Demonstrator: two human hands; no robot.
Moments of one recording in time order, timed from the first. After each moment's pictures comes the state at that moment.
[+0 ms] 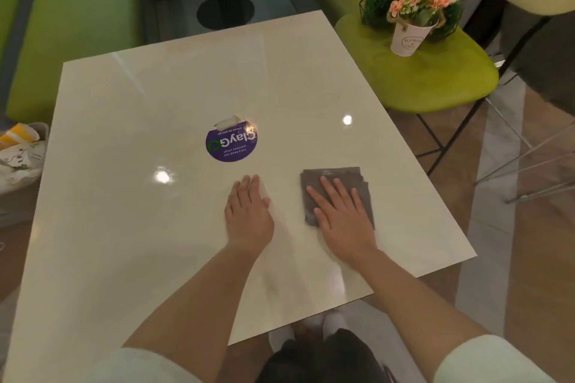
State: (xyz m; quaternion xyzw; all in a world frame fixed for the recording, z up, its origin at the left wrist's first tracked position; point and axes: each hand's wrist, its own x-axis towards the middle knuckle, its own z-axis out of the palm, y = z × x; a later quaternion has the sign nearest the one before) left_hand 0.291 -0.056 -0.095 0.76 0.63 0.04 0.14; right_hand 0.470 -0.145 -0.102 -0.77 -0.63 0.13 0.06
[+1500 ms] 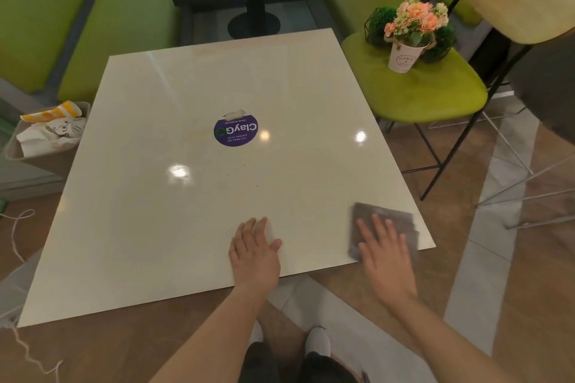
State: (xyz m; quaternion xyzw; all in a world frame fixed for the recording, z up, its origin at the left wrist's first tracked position) left_hand 0.299 -0.206 -0.081 0.69 0.69 0.00 0.20; right_hand 0.543 -0.295 -0.099 -0.80 -0.58 0.12 0.05
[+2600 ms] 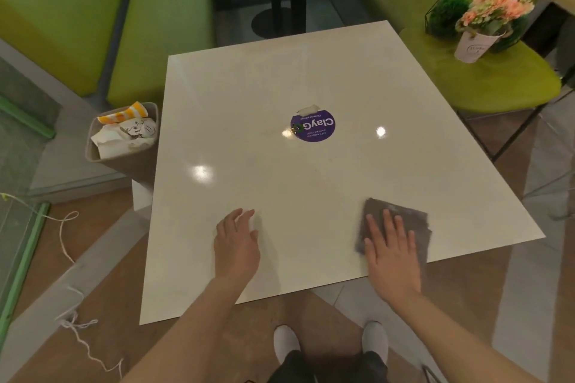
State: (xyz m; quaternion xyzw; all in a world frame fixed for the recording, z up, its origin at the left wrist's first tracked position) left_hand 0.060 -0.123 -0.072 0.73 0.66 0.09 0.16; right_hand 0.338 -0.238 -0.096 -0.83 -0.54 0.12 0.02
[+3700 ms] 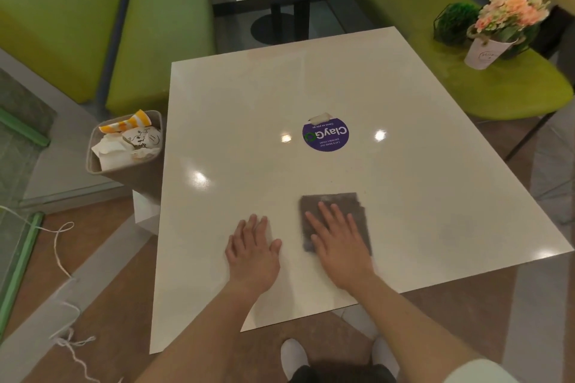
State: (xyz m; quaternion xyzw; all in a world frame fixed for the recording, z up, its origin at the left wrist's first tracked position) left_hand 0.062 -0.101 -0.080 0.73 0.66 -0.04 0.15; right_hand 0.250 -0.146 -0.099 -0.73 -0.66 0.15 0.03
